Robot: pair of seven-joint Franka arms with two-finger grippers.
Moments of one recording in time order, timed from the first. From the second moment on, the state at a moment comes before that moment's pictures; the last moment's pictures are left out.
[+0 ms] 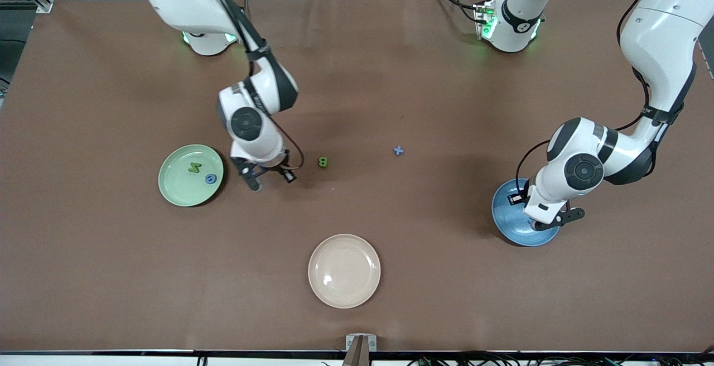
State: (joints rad) left arm 0.49 0.67 -0.69 -1.85 0.60 2.18 -0.80; right arm 0.51 0.44 -0.06 -2.00 0.10 2.40 1.24
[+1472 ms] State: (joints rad) left arm 0.13 0.70 -0.83 -1.98 0.63 2.39 -1.52; right arm 0.02 0.44 -0.03 -2.13 0.10 2.49 0.30
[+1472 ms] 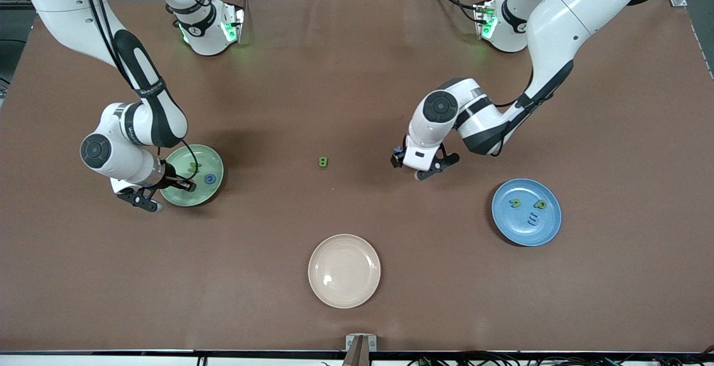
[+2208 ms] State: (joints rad) left arm 0.09 0.77 -0.83 -2.01 0.81 2.45 -1.67; right arm 0.15 0.40 -0.02 -2.02 0.10 2.30 0.55
